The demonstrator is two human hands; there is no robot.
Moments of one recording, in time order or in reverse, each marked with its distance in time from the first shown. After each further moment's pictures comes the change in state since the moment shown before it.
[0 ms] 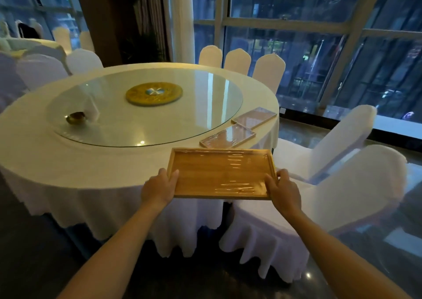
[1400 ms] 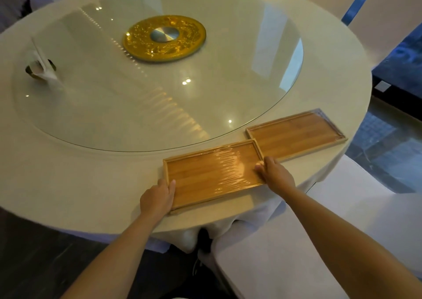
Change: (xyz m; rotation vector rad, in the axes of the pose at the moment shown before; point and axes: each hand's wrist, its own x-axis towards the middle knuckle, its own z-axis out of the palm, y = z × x) left_hand 0.300 0.132 0.246 0.282 -0.225 -0.481; right_hand 0.537 0.072 0.168 -0.357 -0.707 -0.311
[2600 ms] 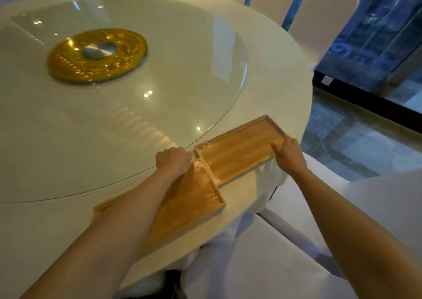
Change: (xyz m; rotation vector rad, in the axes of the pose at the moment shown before) left_hand 0.095 0.218 -0.034 0.233 -0.026 0.382; right_hand 0.056 0.110 -0.112 0.144 0.311 0.285
